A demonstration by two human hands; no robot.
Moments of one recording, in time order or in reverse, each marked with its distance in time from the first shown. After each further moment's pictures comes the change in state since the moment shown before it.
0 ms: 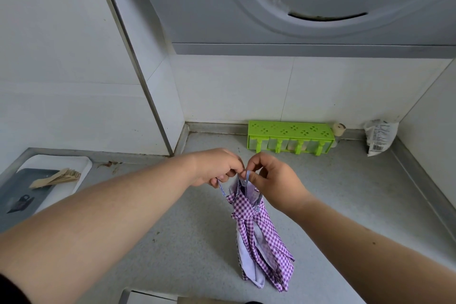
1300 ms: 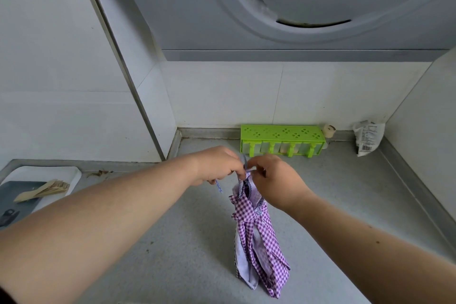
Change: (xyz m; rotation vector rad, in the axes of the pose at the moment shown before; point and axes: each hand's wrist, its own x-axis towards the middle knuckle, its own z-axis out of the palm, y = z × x) left_hand 0.002 0.020 0.001 0.211 0.101 0.103; right_hand 0.009 -0.004 -0.017 -0.297 0.009 0.016
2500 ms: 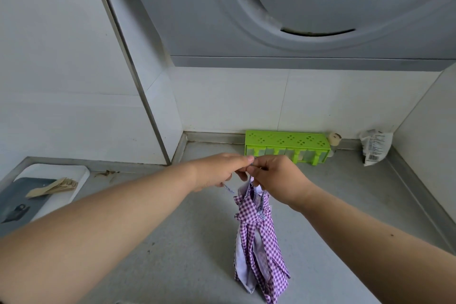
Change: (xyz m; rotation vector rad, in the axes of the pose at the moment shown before) left_hand -0.018 0.007 0.006 -0.121 -0.015 0.059; right_hand 0.008 -0.014 -0.024 0.311 -0.123 0.089
